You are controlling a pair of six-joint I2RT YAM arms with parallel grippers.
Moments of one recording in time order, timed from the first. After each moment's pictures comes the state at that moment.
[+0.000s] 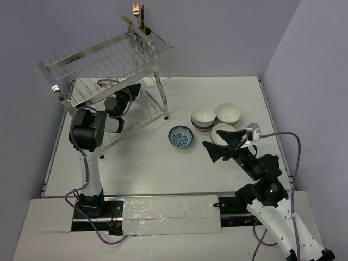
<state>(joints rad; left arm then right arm) -0.16 2.20 1.10 1.34 0.22 -0.90 0.48 0.23 0.43 -0.02 -0.22 0.35</state>
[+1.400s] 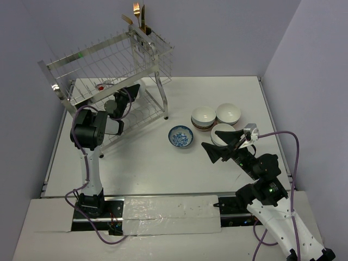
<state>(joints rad) -0.16 2.24 1.07 1.44 0.20 -0.97 0.49 0.24 0.43 -0.01 -0.25 0.33</state>
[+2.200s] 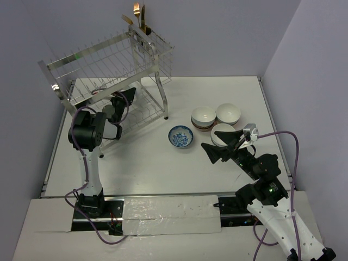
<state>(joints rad) -0.15 2.21 0.97 1.50 0.13 -1.01 0.50 0.24 0.43 -0.01 -0.25 0.33</state>
